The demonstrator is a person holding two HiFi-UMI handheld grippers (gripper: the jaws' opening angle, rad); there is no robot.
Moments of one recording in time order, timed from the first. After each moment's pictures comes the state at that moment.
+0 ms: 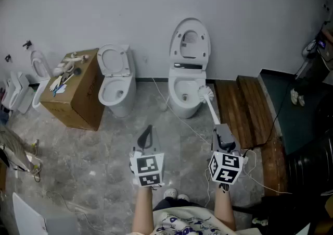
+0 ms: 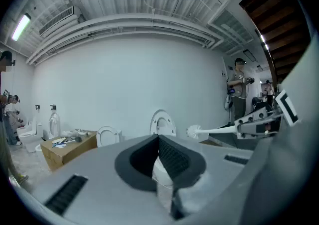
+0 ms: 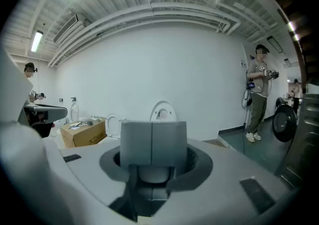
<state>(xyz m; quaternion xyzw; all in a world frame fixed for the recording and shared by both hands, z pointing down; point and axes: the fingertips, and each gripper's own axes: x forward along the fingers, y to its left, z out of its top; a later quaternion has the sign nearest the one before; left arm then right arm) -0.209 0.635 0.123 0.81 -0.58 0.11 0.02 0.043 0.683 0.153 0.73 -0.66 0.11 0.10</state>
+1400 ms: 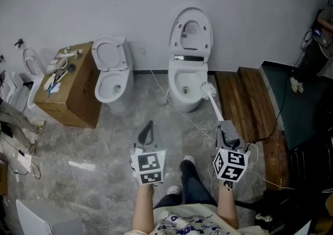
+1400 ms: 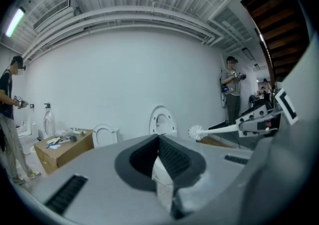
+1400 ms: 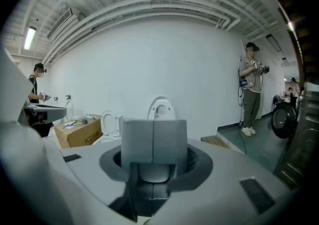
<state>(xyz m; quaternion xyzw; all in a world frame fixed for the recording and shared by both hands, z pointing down) -0.228 0.564 0.148 0.82 -0.56 0.13 0.02 0.031 0.625 0.177 0.74 -0.65 0.13 0.11</state>
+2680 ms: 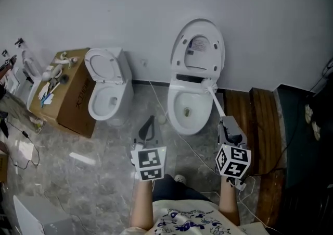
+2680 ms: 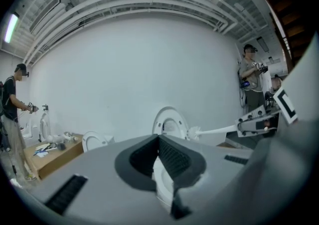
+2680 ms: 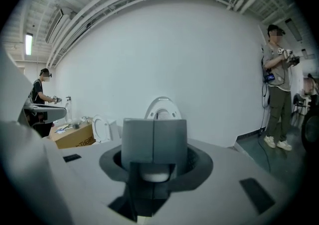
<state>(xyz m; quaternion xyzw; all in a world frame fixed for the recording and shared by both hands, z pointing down) -0.099 0.270 0.142 0.79 -0.60 0.13 0.02 0.165 0.299 0.177 0.70 -0.69 0.14 0.11</state>
